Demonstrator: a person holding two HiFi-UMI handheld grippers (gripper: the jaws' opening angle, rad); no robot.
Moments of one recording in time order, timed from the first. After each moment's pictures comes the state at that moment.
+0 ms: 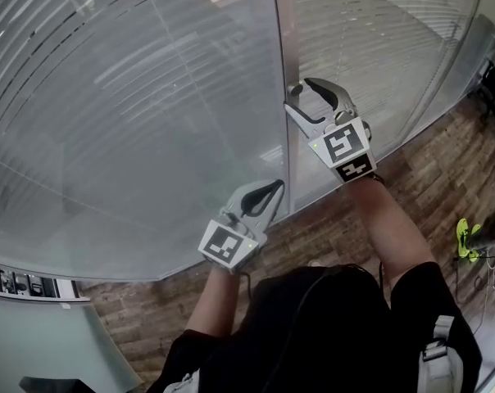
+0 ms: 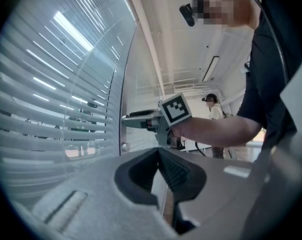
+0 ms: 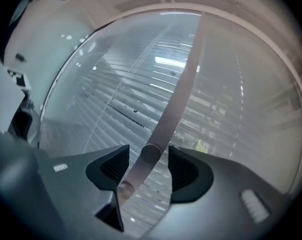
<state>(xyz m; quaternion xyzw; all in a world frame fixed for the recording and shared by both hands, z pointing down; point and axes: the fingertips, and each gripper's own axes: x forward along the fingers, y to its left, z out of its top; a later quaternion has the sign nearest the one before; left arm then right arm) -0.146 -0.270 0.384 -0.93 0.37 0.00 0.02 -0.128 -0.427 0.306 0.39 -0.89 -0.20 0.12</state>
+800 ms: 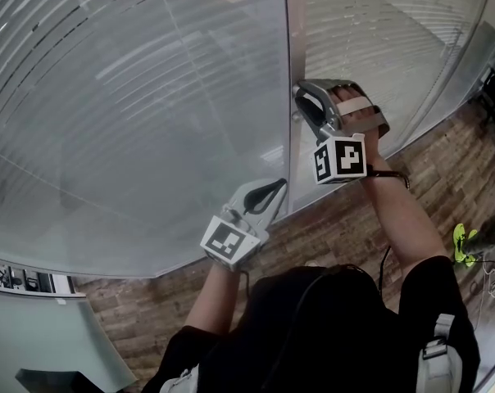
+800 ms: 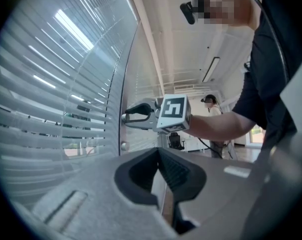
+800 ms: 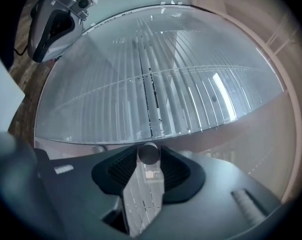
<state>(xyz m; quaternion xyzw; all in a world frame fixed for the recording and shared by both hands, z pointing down) -0.146 -0.275 0.384 -0.93 0.37 0.01 0.01 -0.140 -0.429 0.318 0.33 -0.69 -0.54 0.35</state>
